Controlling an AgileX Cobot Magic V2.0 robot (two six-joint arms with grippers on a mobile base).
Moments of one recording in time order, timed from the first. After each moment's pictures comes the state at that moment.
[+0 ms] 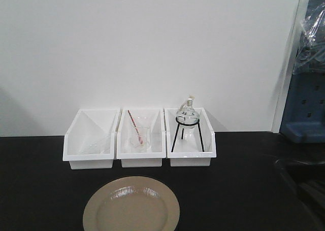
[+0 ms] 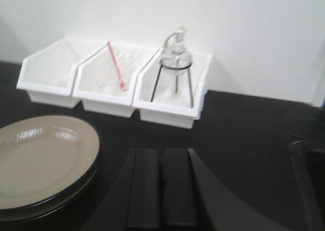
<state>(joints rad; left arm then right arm) 0.14 0.56 -0.45 -1.05 0.76 1.22 0.17 0.69 -0.48 1.03 0.14 -1.08</state>
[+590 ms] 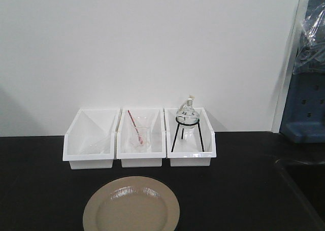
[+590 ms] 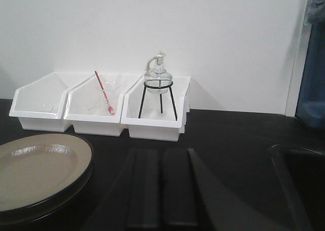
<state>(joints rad) 0.14 0.20 -0.37 -1.05 0.87 1.17 0.17 0.40 -0.28 1.08 0.07 -1.07</state>
